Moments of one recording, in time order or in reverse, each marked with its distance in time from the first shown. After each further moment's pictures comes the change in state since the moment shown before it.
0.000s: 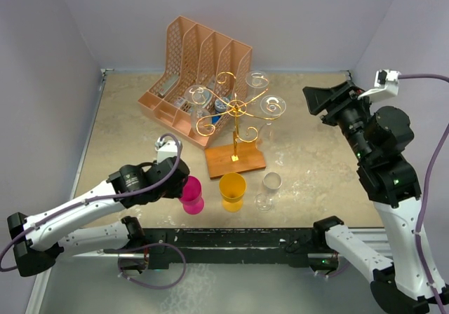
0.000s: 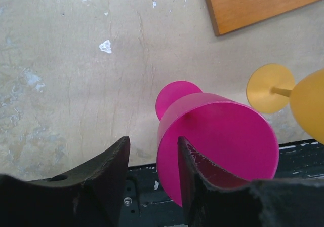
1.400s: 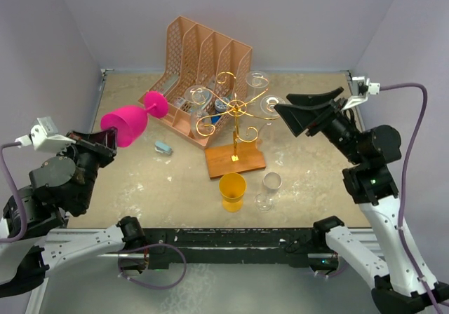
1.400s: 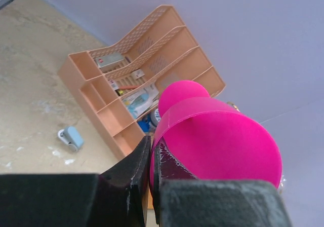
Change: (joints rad) left arm 0.001 -0.327 0.391 0.149 -0.607 -0.052; right arm 0.004 -0.083 -0.306 0.556 -0.510 0.051
